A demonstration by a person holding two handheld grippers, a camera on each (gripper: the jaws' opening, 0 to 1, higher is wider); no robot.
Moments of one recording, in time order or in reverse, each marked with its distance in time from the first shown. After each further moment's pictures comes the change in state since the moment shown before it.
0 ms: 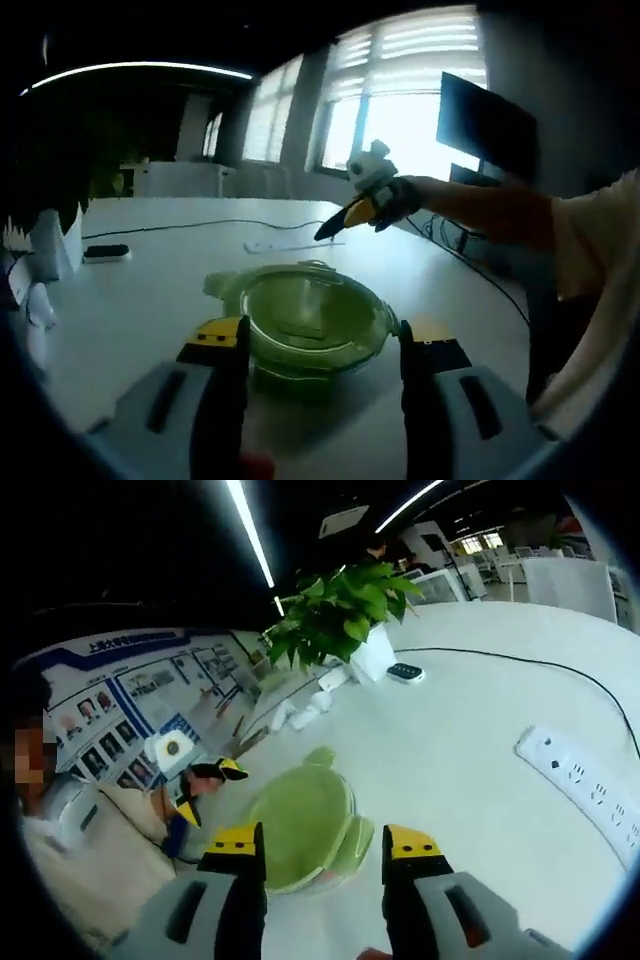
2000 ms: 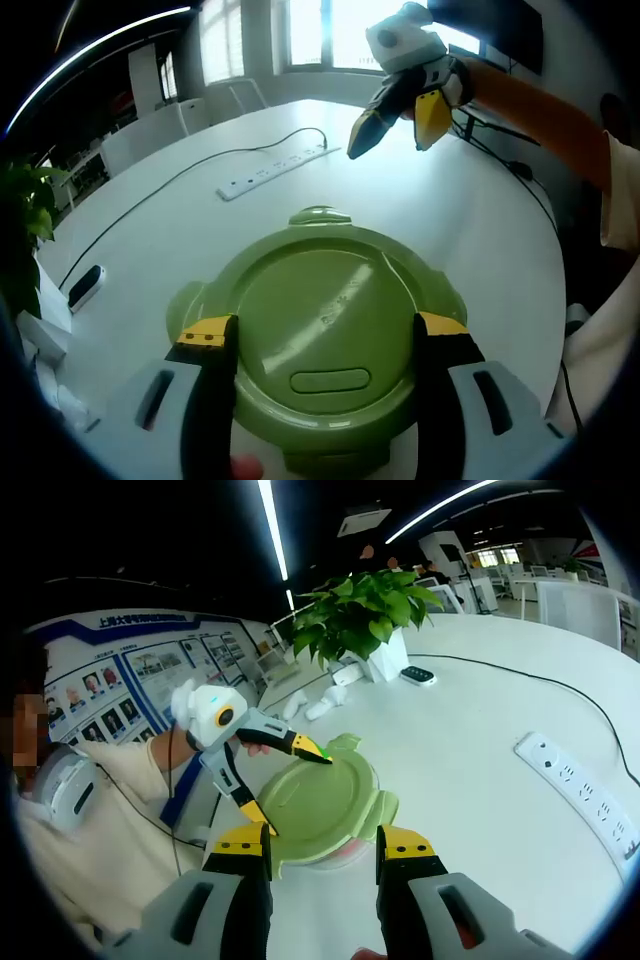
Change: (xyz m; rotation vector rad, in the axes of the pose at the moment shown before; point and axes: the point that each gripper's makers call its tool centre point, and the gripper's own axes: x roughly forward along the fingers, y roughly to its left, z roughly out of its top) left arm 0.081 0.006 -0.032 0.193 0.497 -0.043; right arm -0.023 0.036 -0.021 -0.090 0.002 -0.006
